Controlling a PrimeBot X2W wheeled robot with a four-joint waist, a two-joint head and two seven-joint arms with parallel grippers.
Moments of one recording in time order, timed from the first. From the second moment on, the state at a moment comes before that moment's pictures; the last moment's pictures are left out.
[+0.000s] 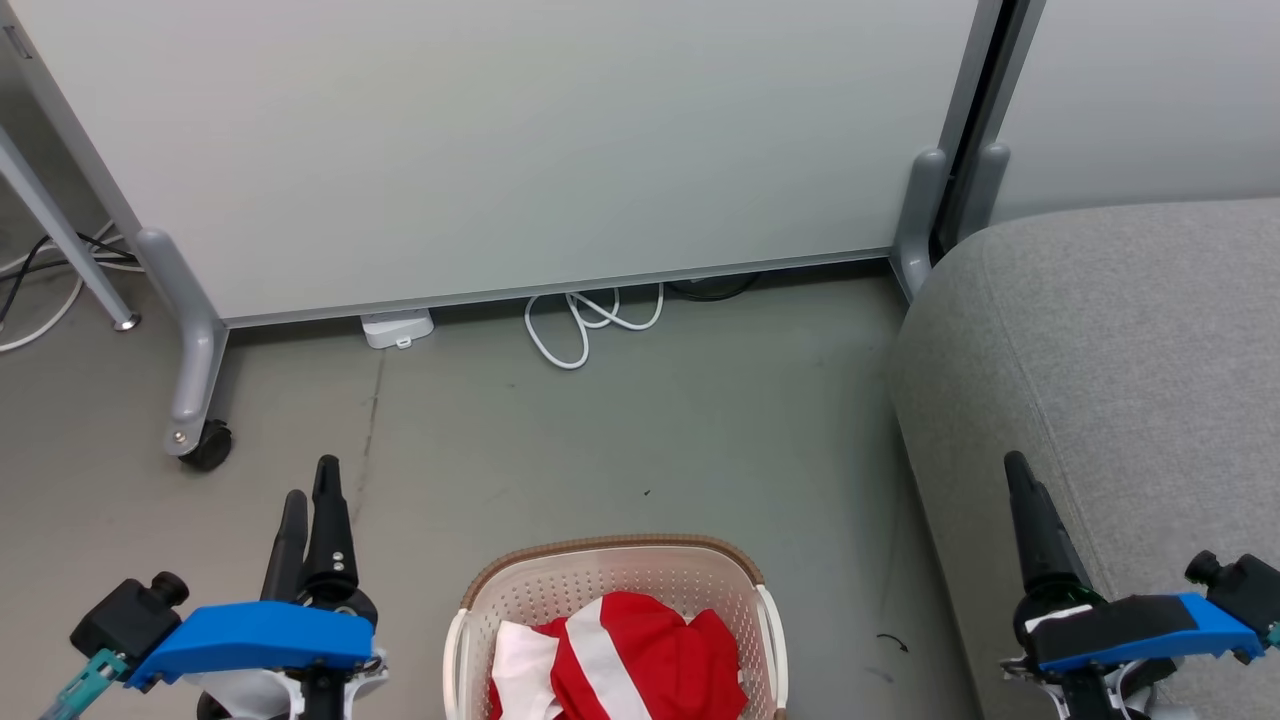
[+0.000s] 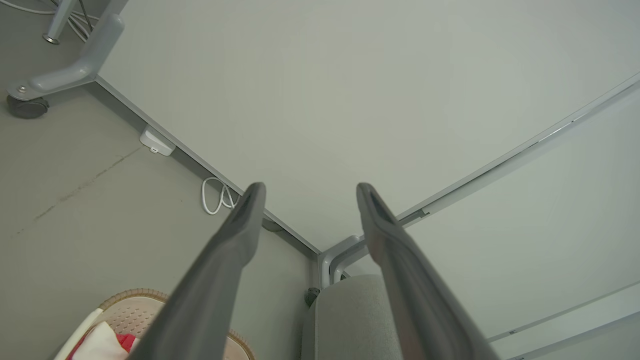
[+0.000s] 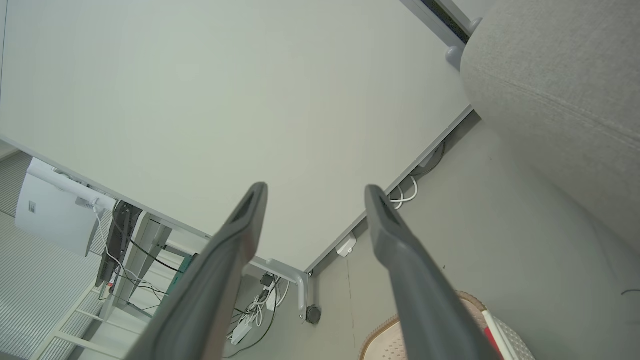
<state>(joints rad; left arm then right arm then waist) -0.06 0.04 0.01 0.20 -0.97 -0.09 -0.05 -0.07 -0.04 -0.02 0.22 1.02 0.13 -0.05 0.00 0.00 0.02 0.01</state>
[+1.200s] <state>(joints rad) -0.07 0.05 -0.11 0.20 -0.45 -0.02 -0.16 -0.09 -0.04 0.05 0.22 0.52 0.13 -0.16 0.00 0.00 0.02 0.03</state>
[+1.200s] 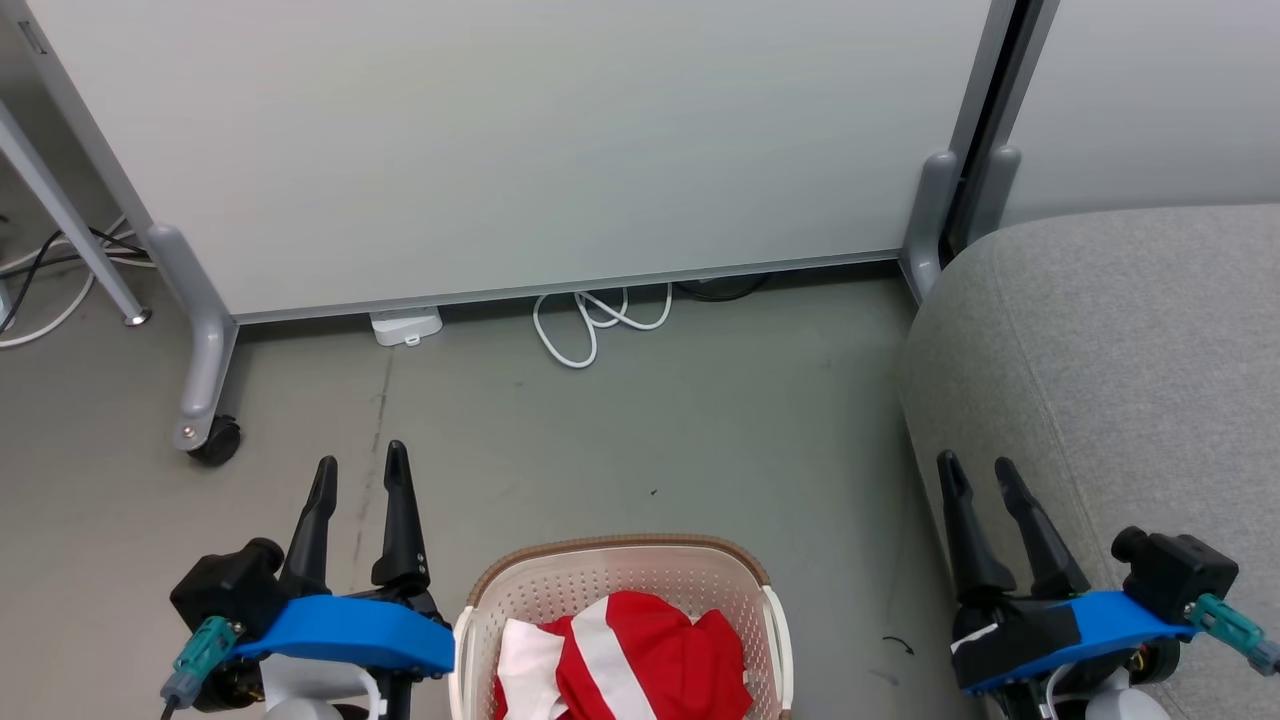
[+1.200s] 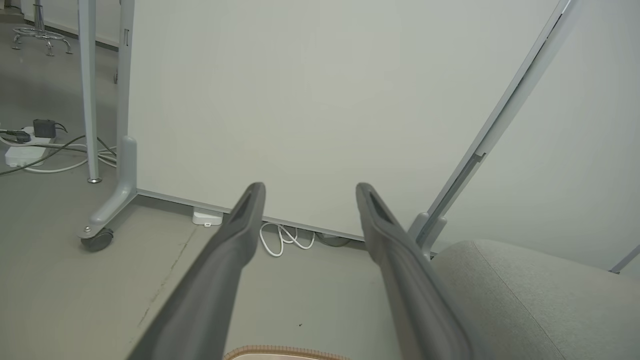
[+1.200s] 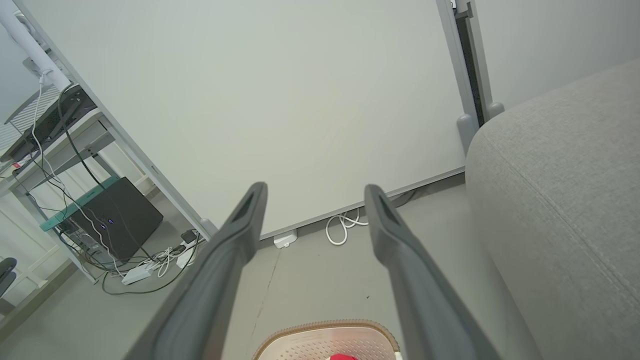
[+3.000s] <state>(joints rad) -0.08 0.05 -0.16 0.19 -0.09 -0.03 -0.26 -0.10 -0.05 0.12 0.25 0.10 0.13 -0.26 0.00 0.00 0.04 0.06</state>
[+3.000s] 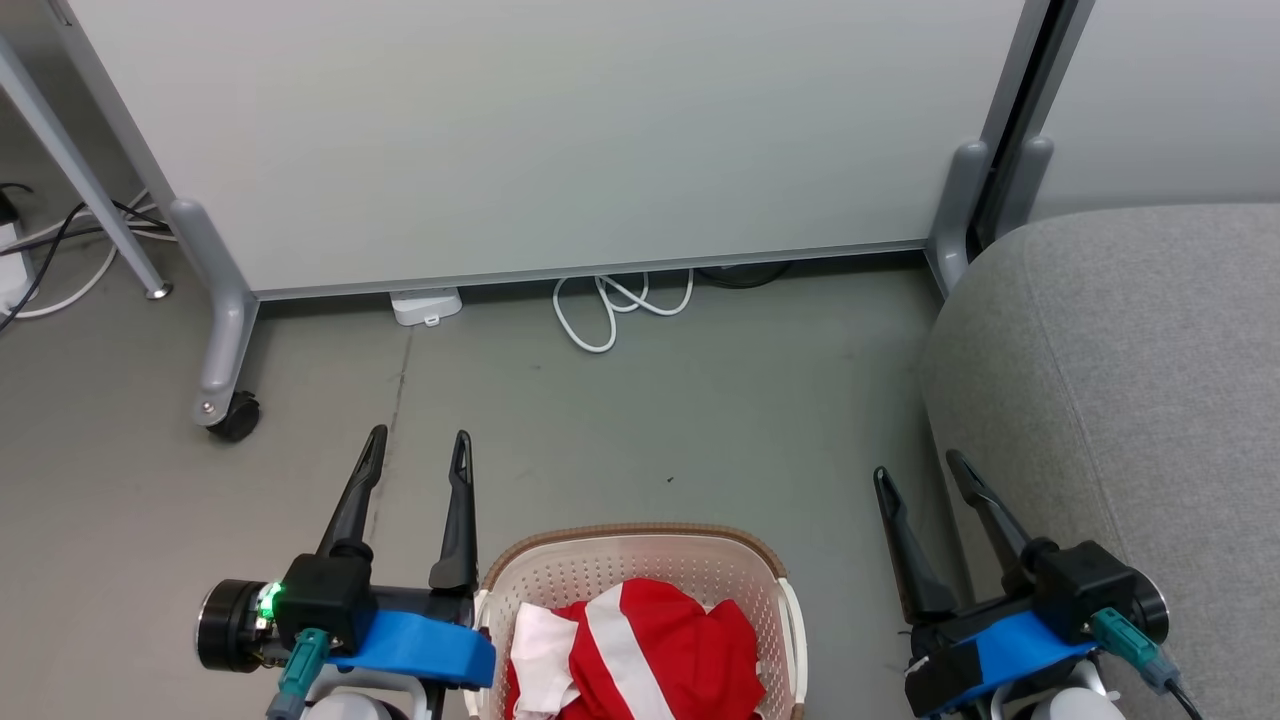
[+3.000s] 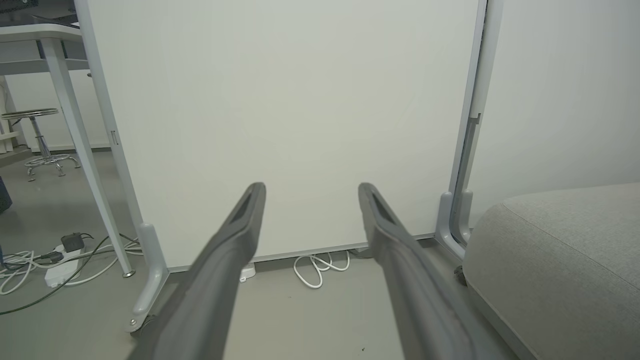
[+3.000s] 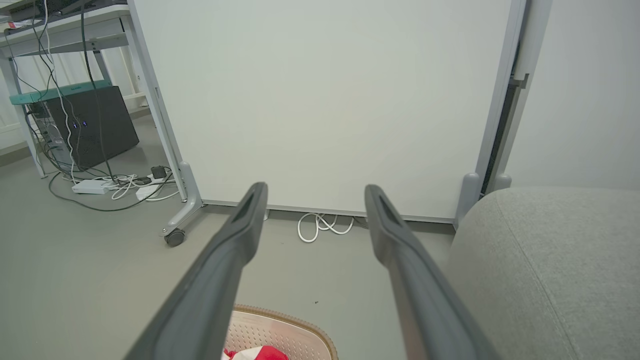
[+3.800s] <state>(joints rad) -0.12 0.05 -0.17 0.22 -0.10 -0.05 -0.26 -0.13 -0.05 0.12 0.26 0.11 0.13 -0.26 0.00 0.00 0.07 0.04</state>
